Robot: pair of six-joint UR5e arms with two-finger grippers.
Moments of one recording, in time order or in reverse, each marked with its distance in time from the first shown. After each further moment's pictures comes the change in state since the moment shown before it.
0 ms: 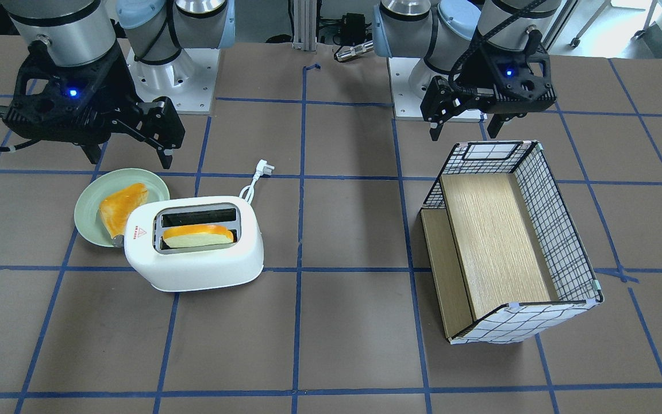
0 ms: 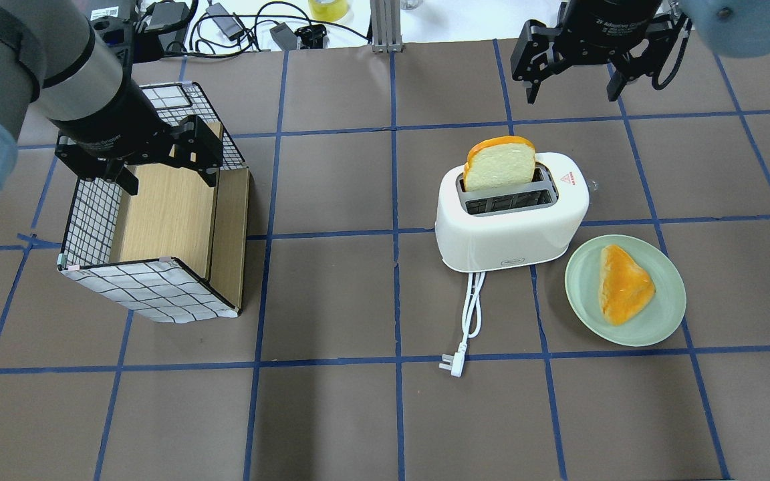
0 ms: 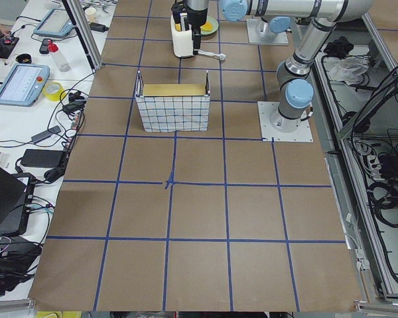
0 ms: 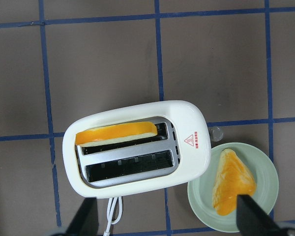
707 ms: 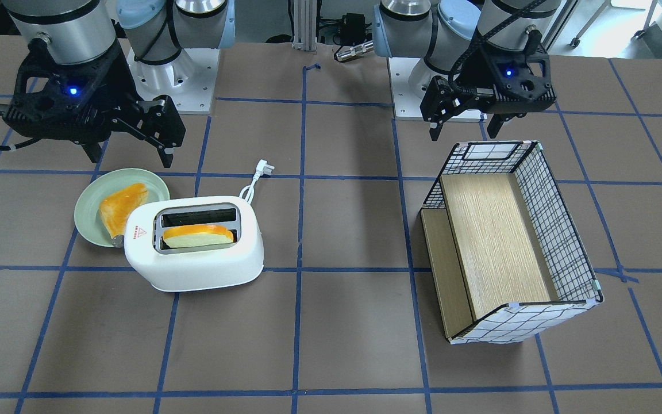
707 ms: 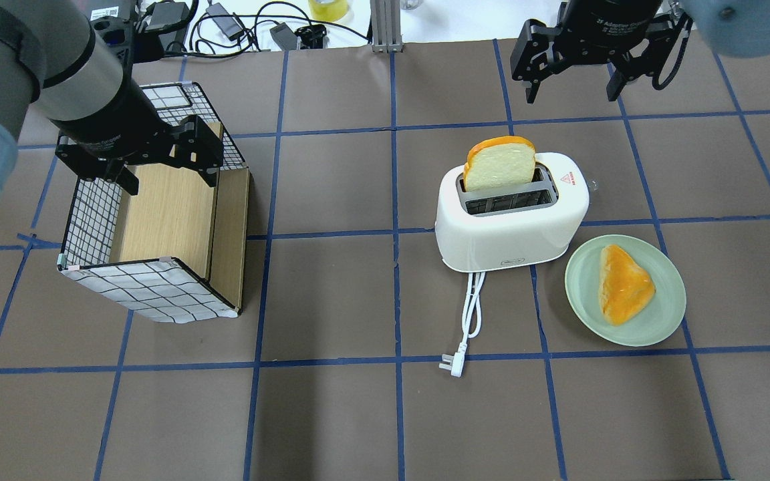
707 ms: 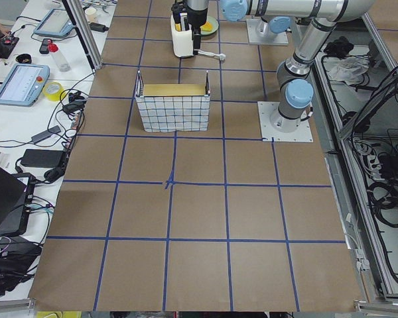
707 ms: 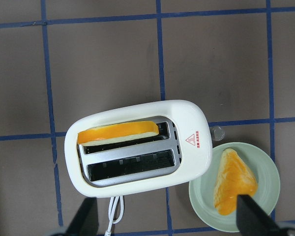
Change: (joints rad) left arm 0.000 0.000 0.000 0.000 0.000 0.000; right arm 0.000 -0.002 0.000 0.001 0.006 0.001
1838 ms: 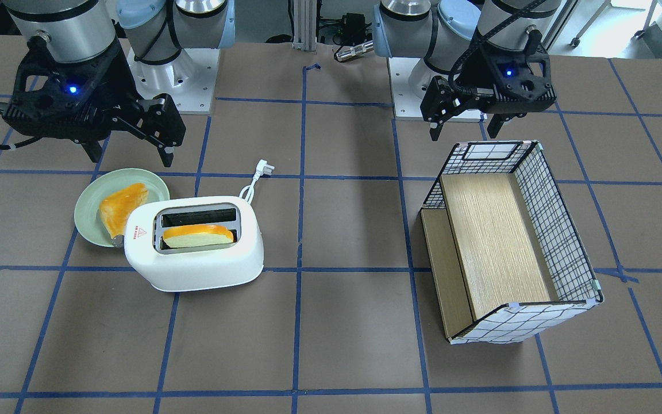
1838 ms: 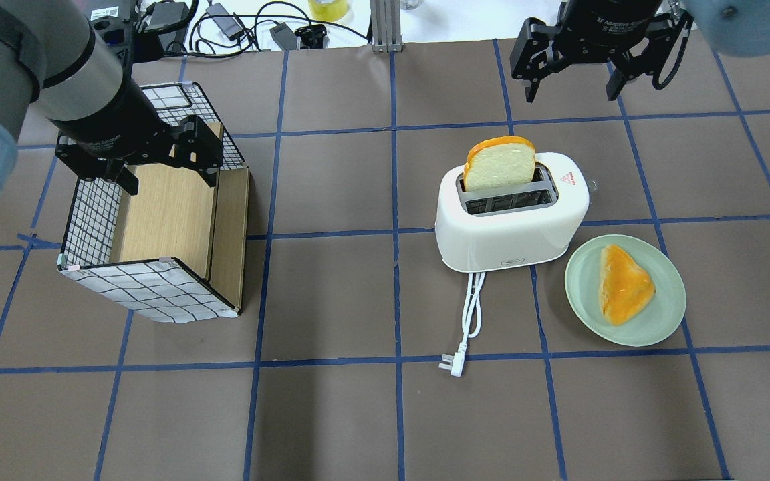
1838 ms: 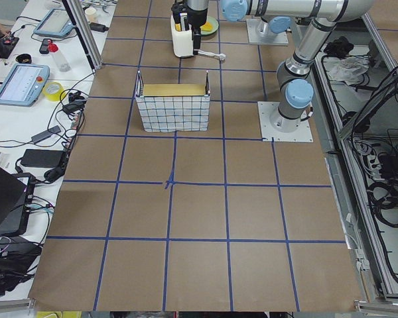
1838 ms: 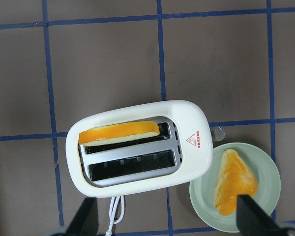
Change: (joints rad) left arm 0.000 0.000 0.000 0.000 0.000 0.000; right arm 0.000 -0.002 -0.001 0.000 0.000 -0.001
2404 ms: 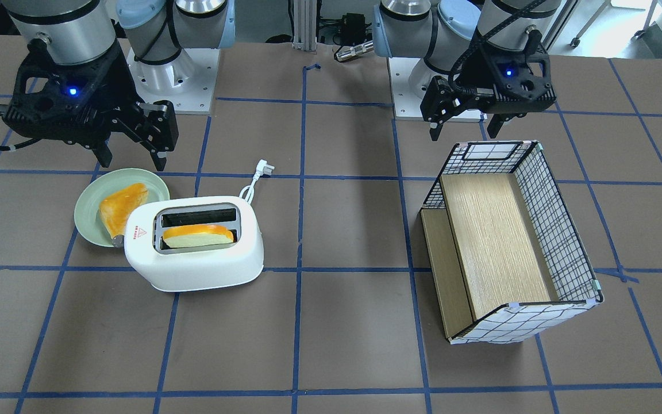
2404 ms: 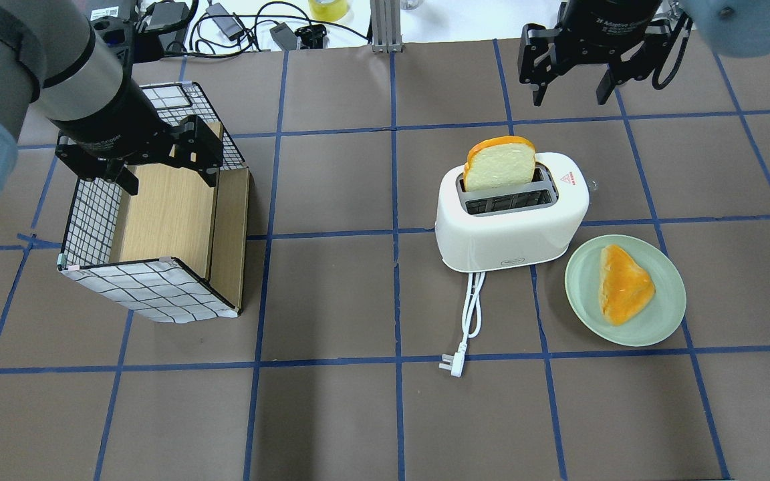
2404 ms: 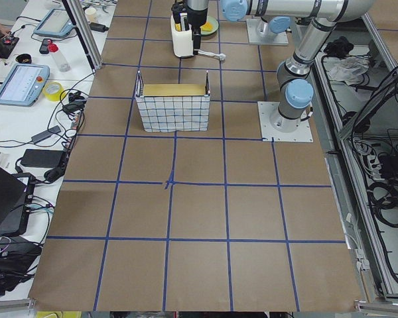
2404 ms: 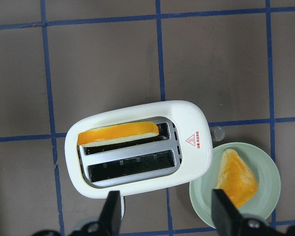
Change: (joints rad) left arm 0.000 0.000 0.000 0.000 0.000 0.000; right arm 0.000 0.002 0.000 0.000 0.001 0.007
